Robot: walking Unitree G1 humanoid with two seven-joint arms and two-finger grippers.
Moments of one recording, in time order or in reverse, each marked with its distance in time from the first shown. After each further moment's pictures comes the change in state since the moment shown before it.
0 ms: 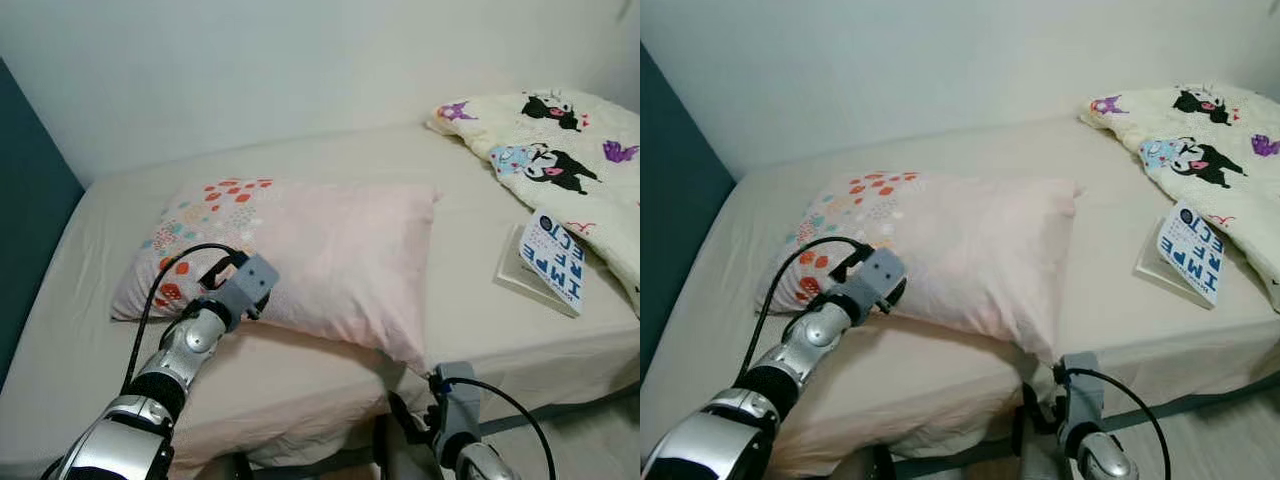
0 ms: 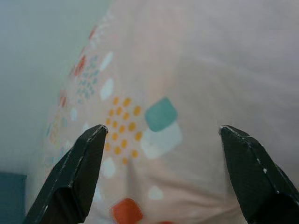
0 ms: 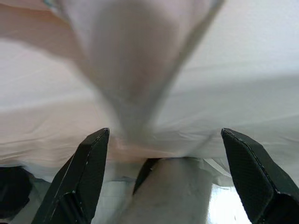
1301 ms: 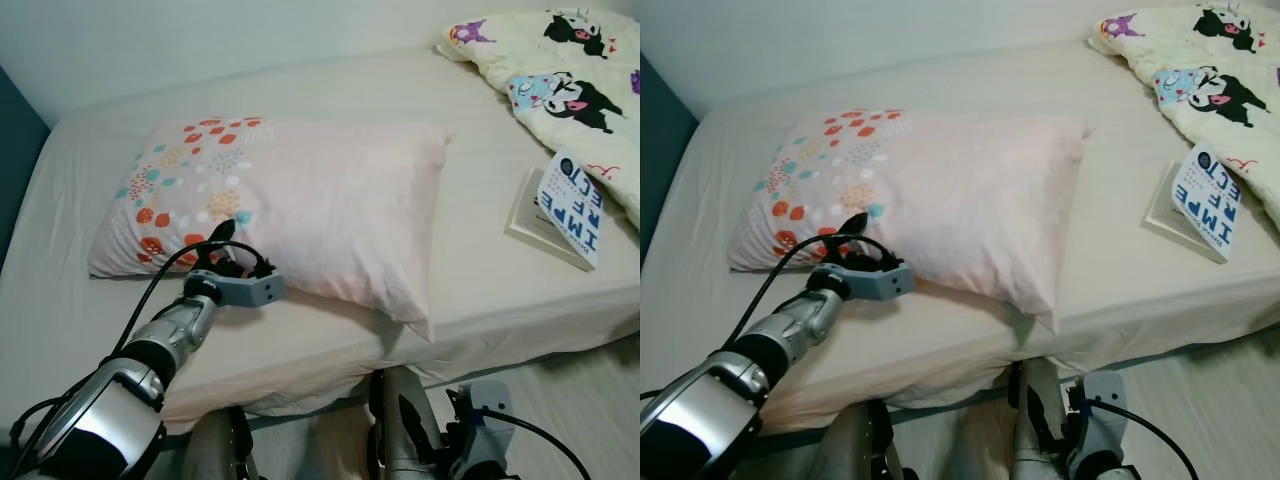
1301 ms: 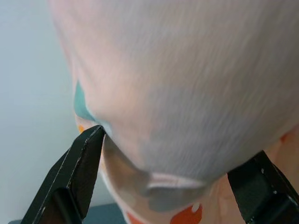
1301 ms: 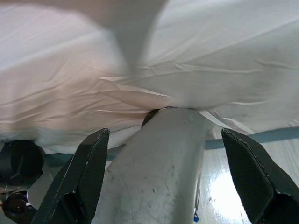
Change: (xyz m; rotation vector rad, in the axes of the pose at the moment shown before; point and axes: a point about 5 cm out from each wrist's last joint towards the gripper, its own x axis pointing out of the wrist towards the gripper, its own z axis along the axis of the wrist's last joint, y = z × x) left arm 0.013 0.026 0.012 0.602 -0.073 0.219; right arm -0.065 0.020 0.015 0.007 -0.120 -0.020
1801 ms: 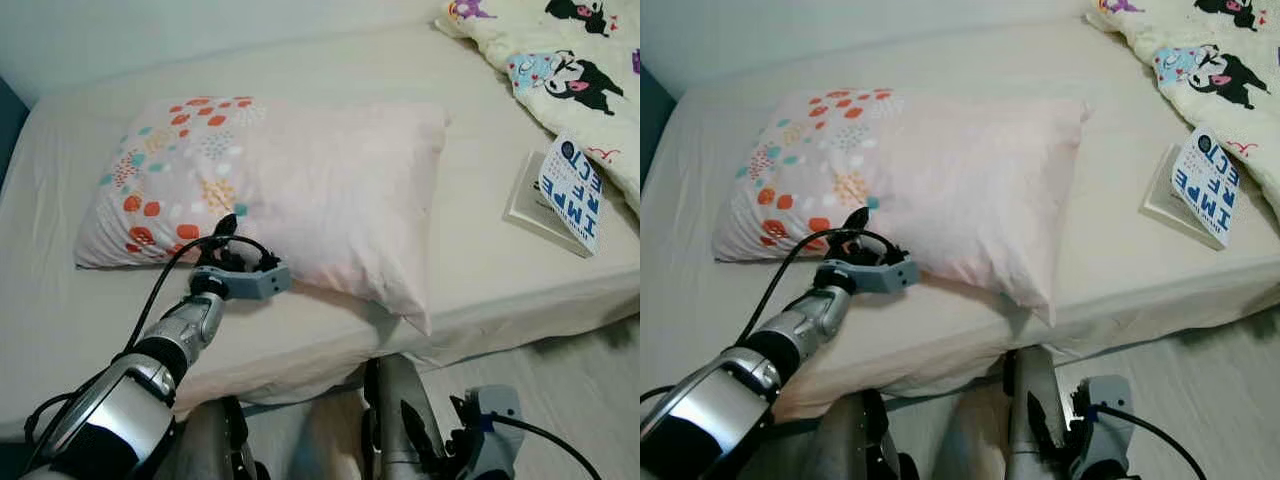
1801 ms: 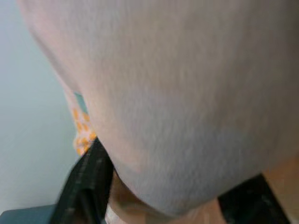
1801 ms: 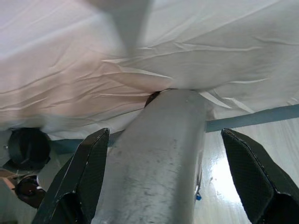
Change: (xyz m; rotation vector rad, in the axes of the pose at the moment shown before) left arm 0.006 0.006 0.003 -0.011 0.051 0.088; right arm -0.012 0.010 0.010 0.030 -0.001 0.021
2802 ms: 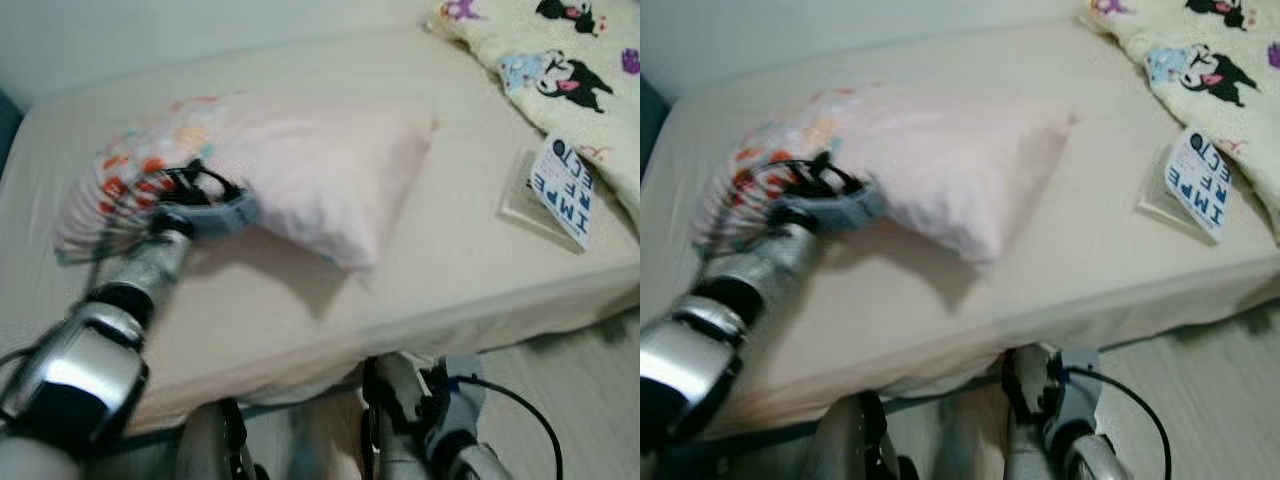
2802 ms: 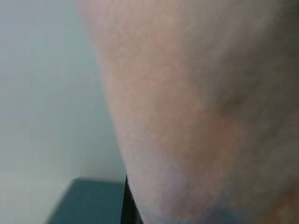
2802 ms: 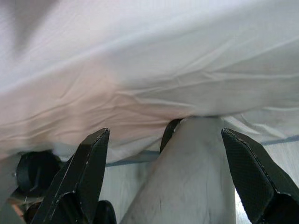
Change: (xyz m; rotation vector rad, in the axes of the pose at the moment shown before) left arm 0.036 0.115 -0.054 0.101 0.105 0.285; right arm 0.050 0.007 0.011 0.032 -0.032 0.042
